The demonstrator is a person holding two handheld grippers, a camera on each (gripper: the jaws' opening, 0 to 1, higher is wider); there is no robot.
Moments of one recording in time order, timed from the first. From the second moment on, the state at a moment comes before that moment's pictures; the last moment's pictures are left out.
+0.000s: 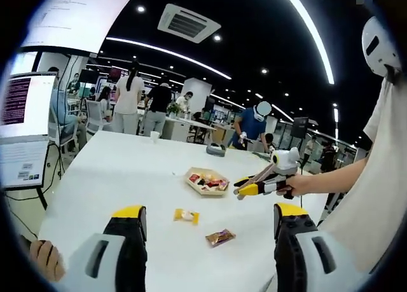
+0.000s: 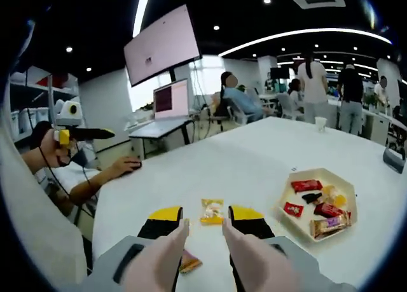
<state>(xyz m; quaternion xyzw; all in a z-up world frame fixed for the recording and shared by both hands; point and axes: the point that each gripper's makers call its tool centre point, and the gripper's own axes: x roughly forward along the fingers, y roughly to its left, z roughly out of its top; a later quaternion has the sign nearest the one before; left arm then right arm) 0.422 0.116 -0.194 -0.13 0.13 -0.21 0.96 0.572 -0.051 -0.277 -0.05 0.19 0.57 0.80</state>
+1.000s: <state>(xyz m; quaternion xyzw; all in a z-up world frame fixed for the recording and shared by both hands) 0.432 0.120 -0.199 -0.13 0.14 -0.21 0.96 0.543 -0.027 -0.339 -0.11 0.23 0.61 0.75</state>
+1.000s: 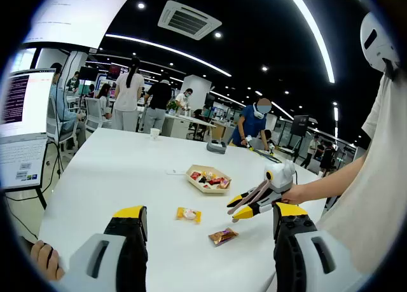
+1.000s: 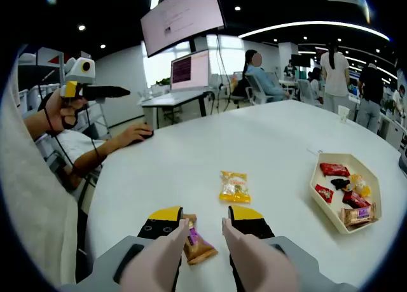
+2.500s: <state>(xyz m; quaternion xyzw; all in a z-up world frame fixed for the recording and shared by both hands) 0.428 0.126 -0.215 -0.15 0.15 -0.18 0.96 0.518 -0.006 -0.389 -0.14 0.25 0.65 0.70</state>
